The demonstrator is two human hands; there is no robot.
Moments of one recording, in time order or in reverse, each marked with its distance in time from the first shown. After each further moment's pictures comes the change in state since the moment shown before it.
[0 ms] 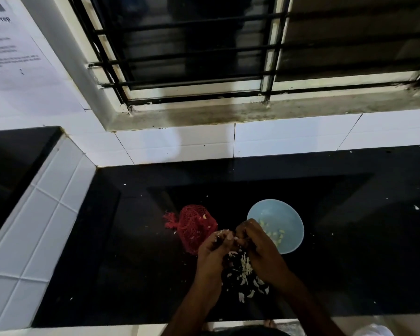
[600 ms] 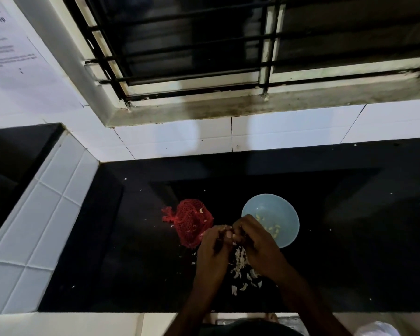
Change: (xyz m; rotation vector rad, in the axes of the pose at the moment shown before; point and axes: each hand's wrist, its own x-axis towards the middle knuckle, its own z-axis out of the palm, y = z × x) left_hand 0.000 -0.025 0.015 0.546 0.053 0.421; right_hand -0.005 0.016 -0.023 -0.061 -0.058 -0.044
